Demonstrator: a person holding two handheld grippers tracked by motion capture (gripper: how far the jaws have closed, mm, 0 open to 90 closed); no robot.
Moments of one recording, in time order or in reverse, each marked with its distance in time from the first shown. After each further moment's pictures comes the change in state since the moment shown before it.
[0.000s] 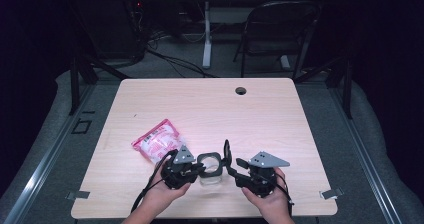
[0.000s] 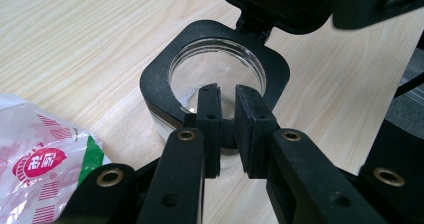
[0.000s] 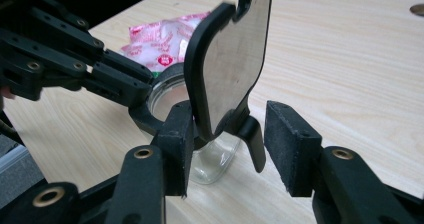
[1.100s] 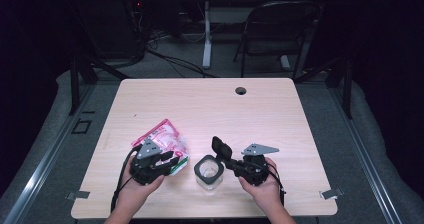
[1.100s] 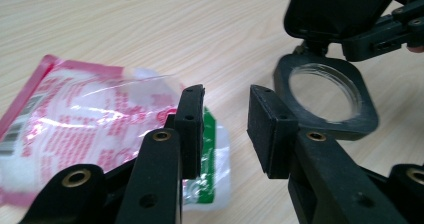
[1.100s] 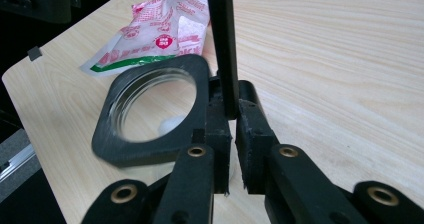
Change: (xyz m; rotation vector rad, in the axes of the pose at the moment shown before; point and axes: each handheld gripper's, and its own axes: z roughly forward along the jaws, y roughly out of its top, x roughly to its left) left arm 0.042 -0.022 -0.062 -0.110 0.167 -0.134; right arm -0.020 0.004 0.036 0.100 0.104 0.053
